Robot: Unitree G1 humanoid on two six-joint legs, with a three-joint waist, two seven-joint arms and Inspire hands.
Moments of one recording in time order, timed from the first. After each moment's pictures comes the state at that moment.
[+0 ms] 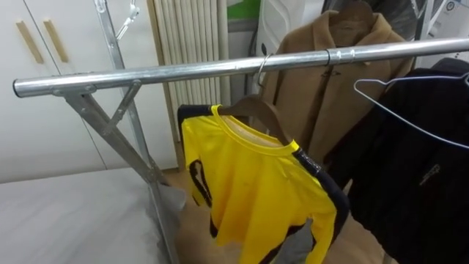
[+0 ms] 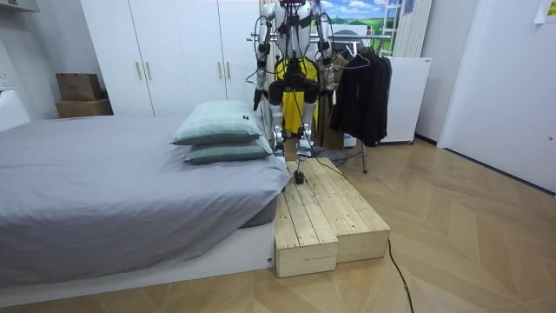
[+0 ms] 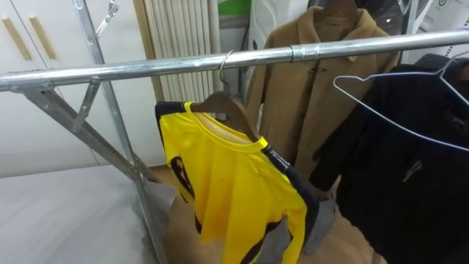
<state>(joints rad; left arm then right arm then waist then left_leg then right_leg) 0.17 0.18 -0.03 1.08 0.18 -0.23 0.22 0.11 -0.20 0.01 1.20 0.24 -0.17 0.05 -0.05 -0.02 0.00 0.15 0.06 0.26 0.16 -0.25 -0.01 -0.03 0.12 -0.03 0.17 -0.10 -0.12</state>
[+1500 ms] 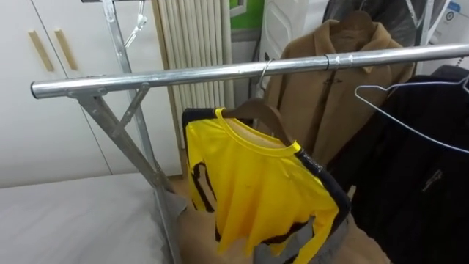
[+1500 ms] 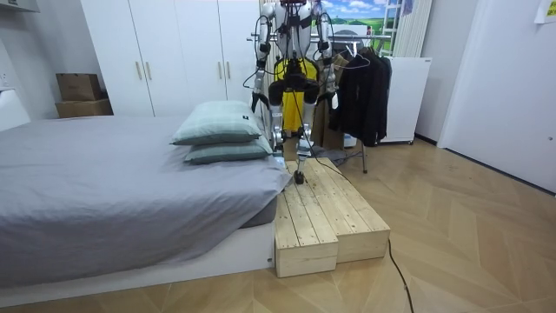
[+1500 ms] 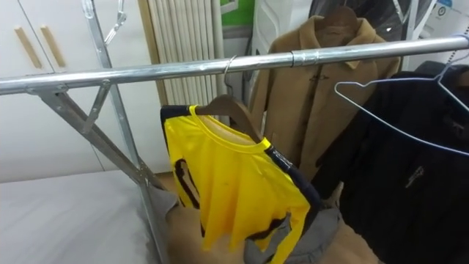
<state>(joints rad) 0.20 0.16 0.15 1.18 0.03 -0.06 0.10 0.15 -0.18 -0.11 1.28 0.35 -0.03 0.07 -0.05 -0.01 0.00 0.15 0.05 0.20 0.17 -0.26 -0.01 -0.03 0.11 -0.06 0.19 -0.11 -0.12</state>
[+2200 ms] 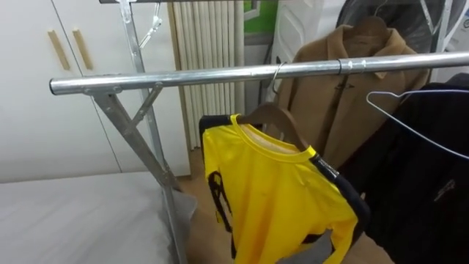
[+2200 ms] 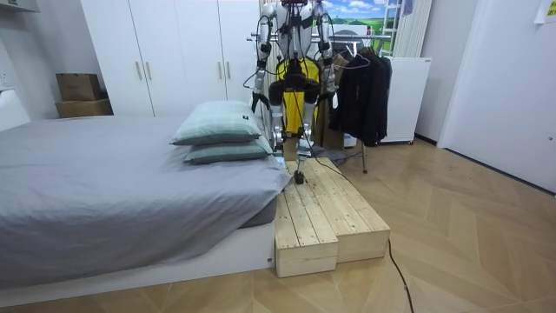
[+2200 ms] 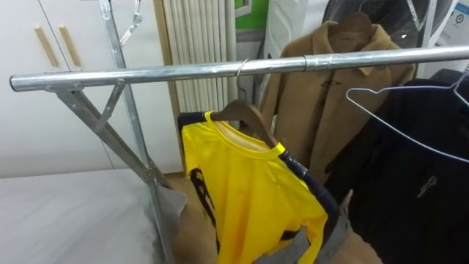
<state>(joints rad) 0.19 0.16 0.15 1.17 0.04 -0.03 0.10 0.13 -0.19 -0.10 1.27 0.31 -0.01 0.05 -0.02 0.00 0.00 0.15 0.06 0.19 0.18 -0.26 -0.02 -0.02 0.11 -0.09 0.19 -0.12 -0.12</state>
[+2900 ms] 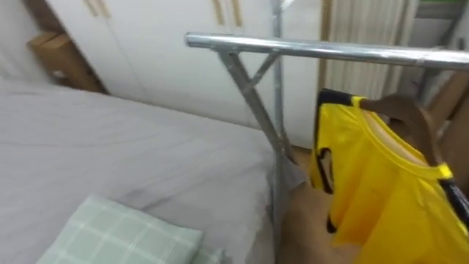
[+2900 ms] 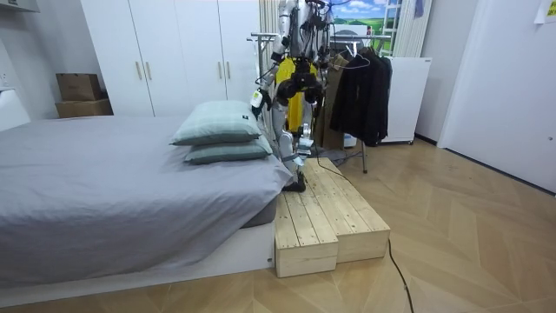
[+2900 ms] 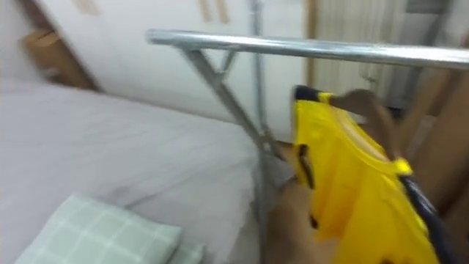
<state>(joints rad) 0.14 0.17 0.11 1.16 0.05 -0.04 0.05 -0.01 -0.25 -0.07 1.32 0.17 -0.02 0.07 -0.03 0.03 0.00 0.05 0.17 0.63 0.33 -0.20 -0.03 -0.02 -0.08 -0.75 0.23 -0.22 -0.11</state>
